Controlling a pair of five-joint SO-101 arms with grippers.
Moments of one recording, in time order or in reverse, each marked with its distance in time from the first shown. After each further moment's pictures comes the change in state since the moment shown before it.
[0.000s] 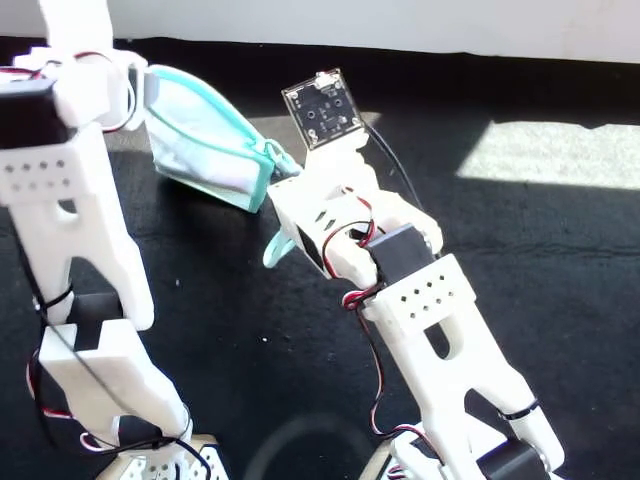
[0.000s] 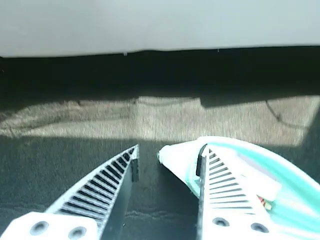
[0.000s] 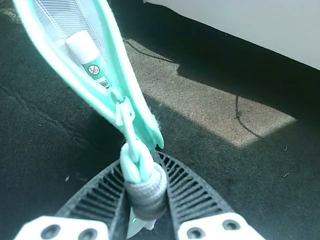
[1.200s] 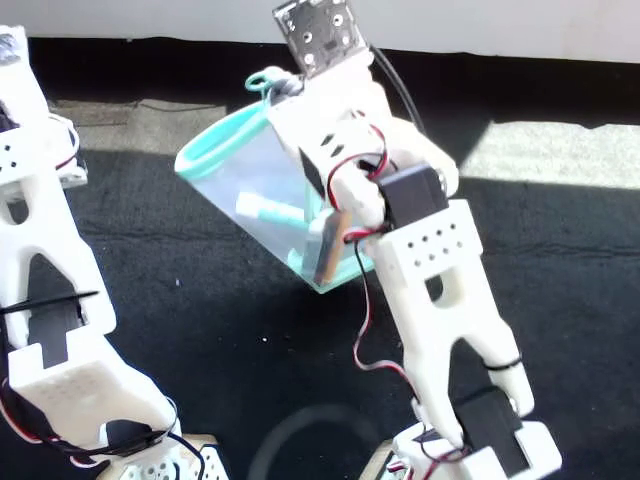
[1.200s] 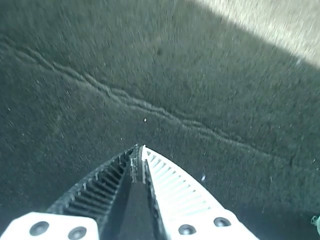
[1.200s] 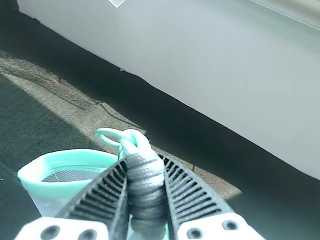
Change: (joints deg) left arm -15.3 -2.0 36.7 0.2 7.3; right arm 4.4 17.0 -34.0 5.3 10.5
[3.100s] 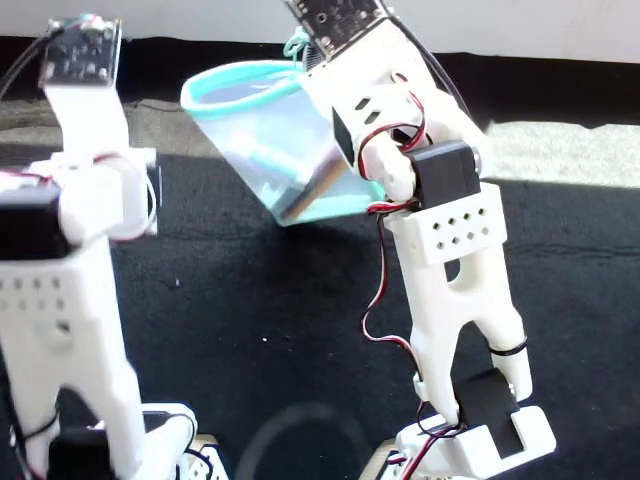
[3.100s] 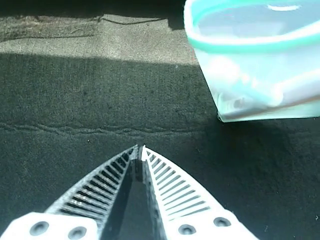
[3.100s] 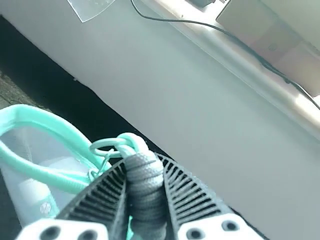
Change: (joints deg) left arm 22.7 -40.2 18.4 0.0 0.1; right arm 5.5 3.8 -11.5 0.7 17.7
